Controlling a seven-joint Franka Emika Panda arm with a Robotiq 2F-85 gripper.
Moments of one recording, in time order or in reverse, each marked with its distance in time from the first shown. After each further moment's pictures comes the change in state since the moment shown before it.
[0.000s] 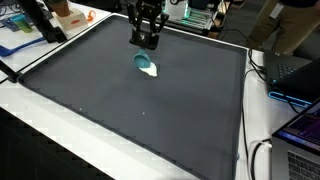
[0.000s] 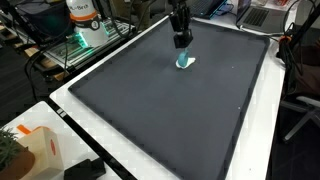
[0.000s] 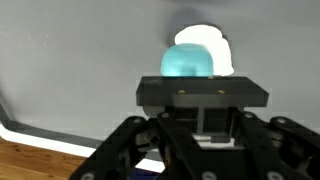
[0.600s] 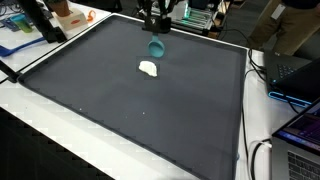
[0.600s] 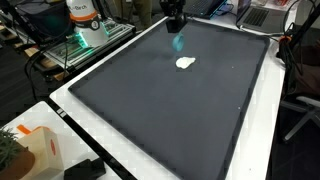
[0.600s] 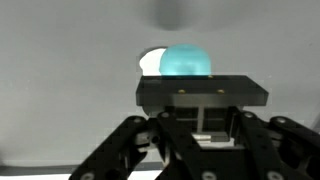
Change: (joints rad) arm -0.182 -0.007 0.227 -0.052 0.208 0.018 0.018
